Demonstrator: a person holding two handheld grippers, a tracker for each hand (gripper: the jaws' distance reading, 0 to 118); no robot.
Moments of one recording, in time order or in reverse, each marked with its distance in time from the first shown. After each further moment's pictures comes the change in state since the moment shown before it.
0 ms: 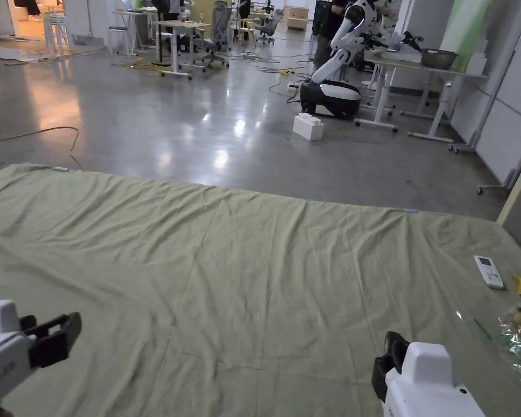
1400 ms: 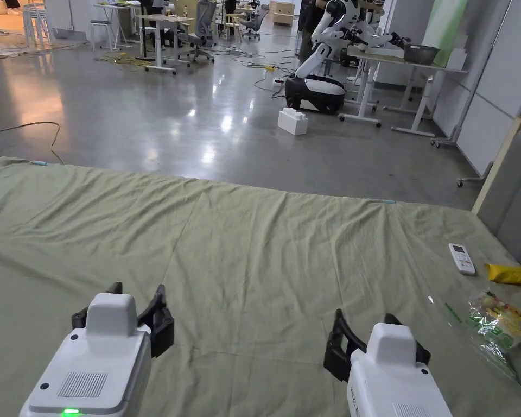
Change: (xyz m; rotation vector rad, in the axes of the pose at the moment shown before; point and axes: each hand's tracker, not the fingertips) left arm 0.166 -0.027 0.026 0.243 0.055 -0.157; right arm -0.001 -0.001 0.013 0.077 -0.023 -0.011
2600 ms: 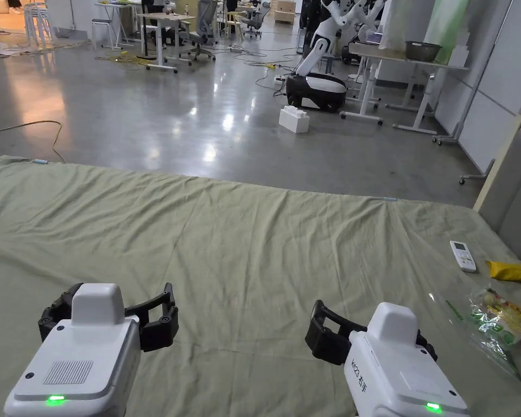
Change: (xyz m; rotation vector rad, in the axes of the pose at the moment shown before) left arm -0.010 0.008 -0.002 -0.001 0.040 0.020; right arm 0.006 0.018 -0.013 -0.125 0.069 -0.230
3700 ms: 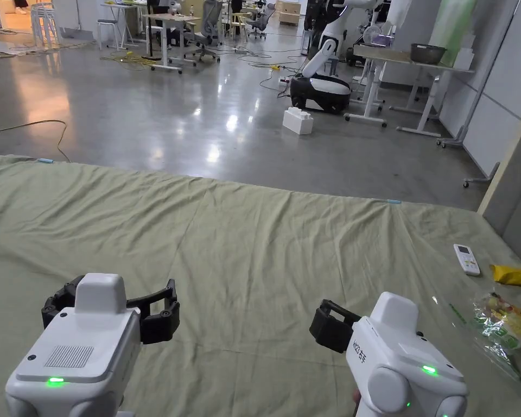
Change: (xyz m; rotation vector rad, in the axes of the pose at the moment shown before) left arm -0.009 0.006 -0.009 -0.016 -0.033 -0.021; right arm -0.006 0.017 -0.014 -0.162 -0.105 -0.039
